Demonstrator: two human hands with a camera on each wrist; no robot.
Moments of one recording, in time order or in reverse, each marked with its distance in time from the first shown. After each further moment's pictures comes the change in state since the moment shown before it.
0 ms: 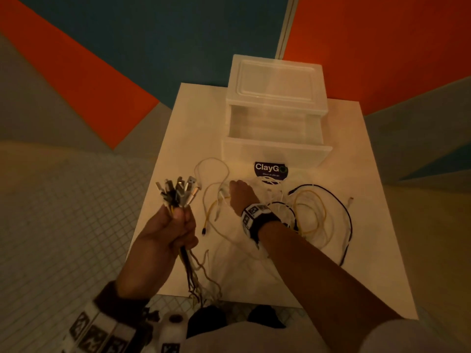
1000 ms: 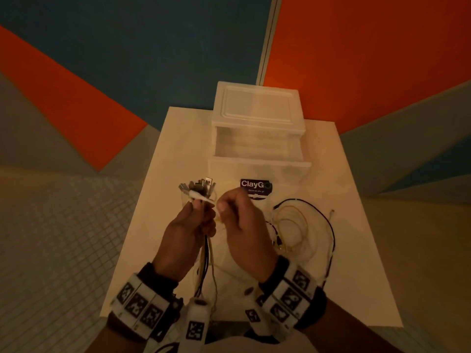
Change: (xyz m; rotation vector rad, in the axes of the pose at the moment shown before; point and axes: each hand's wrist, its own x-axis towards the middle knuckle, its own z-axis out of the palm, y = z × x) left_hand 0.041 -0.016 0.050 -0.007 0.058 -0.013; right_hand -0.167 -0.063 -0.103 0.826 0.513 -0.300
